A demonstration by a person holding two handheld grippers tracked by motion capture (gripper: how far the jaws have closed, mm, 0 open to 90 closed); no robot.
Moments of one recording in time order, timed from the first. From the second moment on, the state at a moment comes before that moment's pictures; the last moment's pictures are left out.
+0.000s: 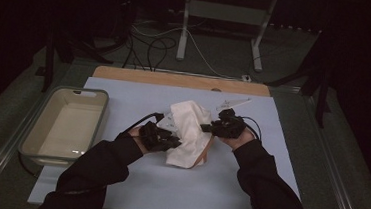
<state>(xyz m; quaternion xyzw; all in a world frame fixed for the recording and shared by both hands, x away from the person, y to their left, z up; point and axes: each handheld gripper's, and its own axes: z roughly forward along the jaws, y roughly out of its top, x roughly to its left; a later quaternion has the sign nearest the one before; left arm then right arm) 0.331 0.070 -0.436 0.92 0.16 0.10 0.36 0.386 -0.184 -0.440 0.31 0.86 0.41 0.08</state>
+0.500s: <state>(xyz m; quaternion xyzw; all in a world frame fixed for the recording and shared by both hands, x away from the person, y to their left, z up) 0.327 0.094 -0.424 0.92 0.17 0.11 0.35 0.386 -0.159 -0.428 0.29 0.86 0.41 0.08</state>
